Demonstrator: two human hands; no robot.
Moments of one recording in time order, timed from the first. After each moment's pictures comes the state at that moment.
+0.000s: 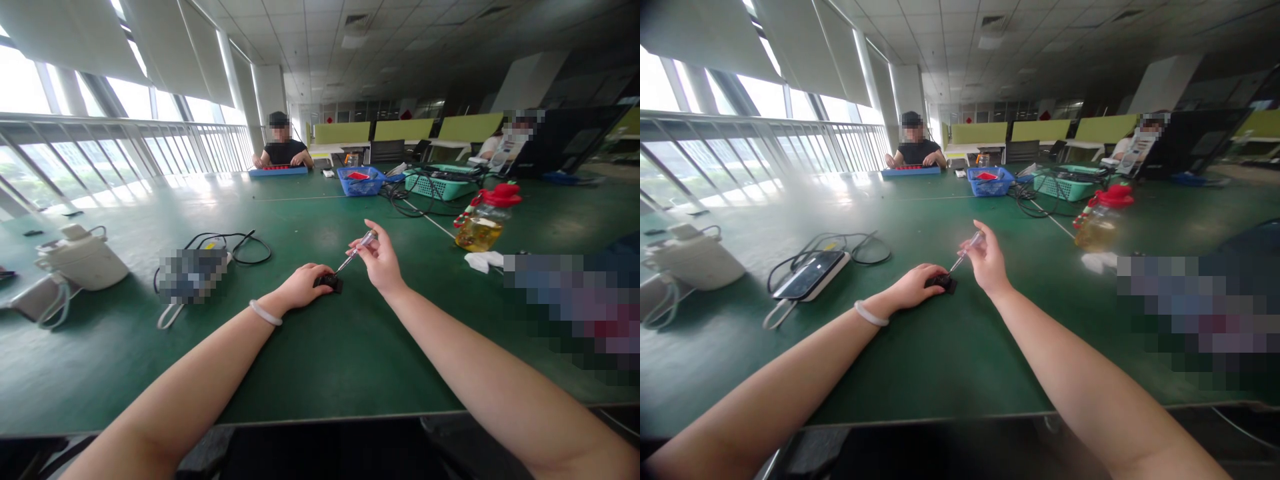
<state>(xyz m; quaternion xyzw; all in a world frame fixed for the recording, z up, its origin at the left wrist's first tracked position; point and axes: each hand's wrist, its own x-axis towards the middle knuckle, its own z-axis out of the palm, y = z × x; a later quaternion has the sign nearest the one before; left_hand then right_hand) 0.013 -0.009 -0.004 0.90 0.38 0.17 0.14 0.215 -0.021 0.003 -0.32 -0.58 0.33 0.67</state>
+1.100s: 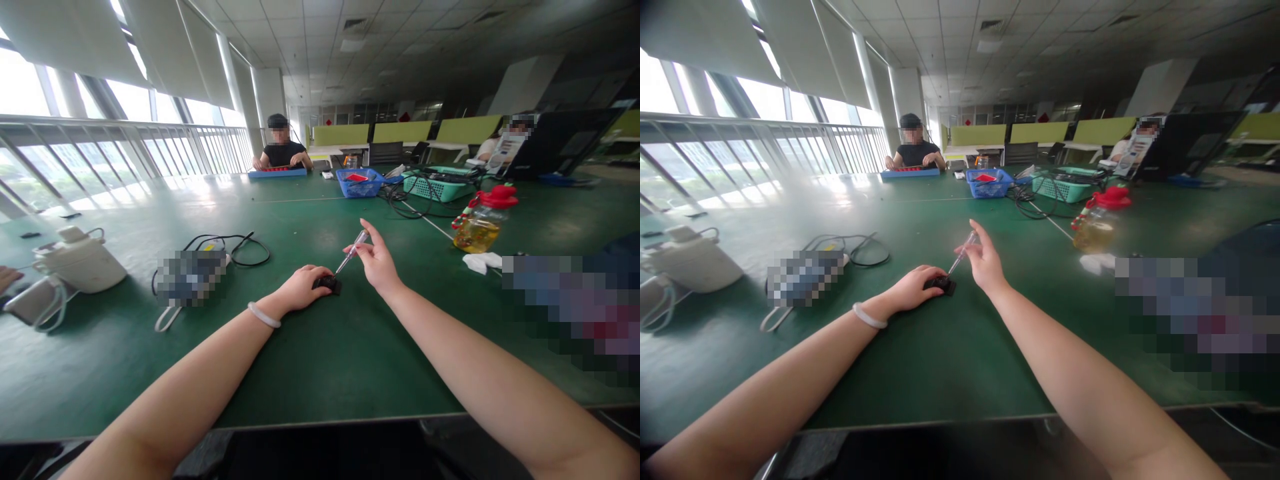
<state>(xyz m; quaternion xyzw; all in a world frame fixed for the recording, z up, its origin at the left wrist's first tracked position) 0.013 -0.009 -0.004 0.90 0.38 0.17 0.14 0.217 -0.014 0.002 -0.38 -0.60 0.32 0.63</state>
